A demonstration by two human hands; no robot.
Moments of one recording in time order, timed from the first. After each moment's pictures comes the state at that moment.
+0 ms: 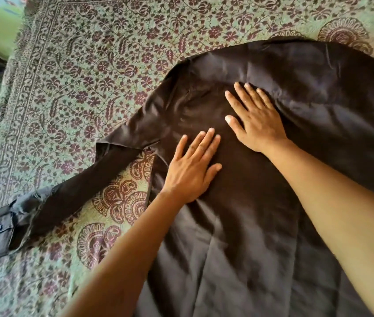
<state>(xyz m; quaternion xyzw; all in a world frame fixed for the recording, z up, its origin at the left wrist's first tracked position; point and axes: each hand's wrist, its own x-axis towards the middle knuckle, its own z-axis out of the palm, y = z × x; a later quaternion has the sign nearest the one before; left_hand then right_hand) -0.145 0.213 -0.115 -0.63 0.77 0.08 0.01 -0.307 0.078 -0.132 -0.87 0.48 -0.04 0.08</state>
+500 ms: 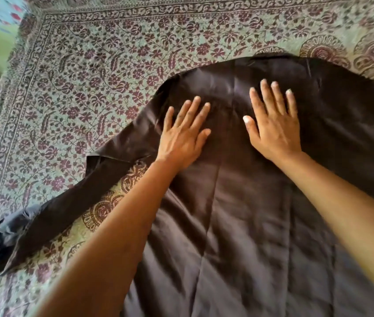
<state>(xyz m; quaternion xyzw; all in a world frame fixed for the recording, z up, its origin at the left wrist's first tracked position) -0.134 0.130 -0.103 -0.66 0.75 0.07 -0.01 -0.345 0.075 -0.118 -0.83 0.56 -0.07 0.01</state>
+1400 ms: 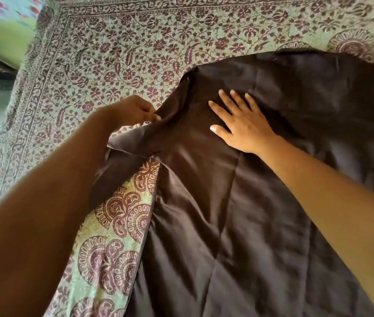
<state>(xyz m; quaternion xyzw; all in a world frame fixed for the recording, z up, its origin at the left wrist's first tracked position) 0.000 0.085 -0.057 -0.75 0.55 0.38 -0.01 -0.269 0.063 -0.118 -0.90 0.43 0.02 0.12</state>
